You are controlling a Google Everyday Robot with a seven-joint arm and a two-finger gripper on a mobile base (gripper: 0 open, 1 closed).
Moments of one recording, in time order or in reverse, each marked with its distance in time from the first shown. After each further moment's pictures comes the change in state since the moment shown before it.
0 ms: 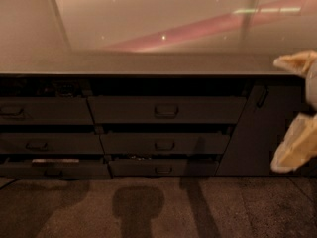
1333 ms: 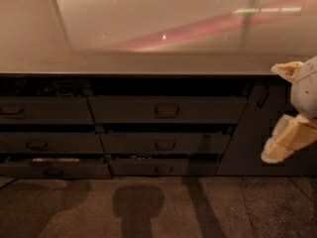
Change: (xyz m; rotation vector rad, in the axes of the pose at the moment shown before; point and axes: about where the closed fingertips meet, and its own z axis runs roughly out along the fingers) arm 0.021 -0.014 0.034 0.045 0.038 0.051
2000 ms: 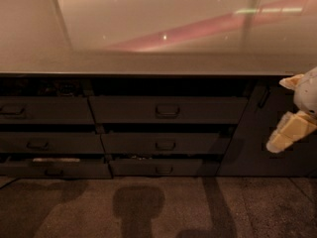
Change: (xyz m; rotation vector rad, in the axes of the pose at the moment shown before) arm 0.074 -0.042 0.081 -0.095 -0.003 0.166
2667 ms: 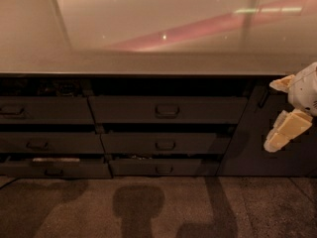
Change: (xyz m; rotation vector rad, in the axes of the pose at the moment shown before) arm -0.004 -0.001 0.013 -0.088 -0.042 -0.030
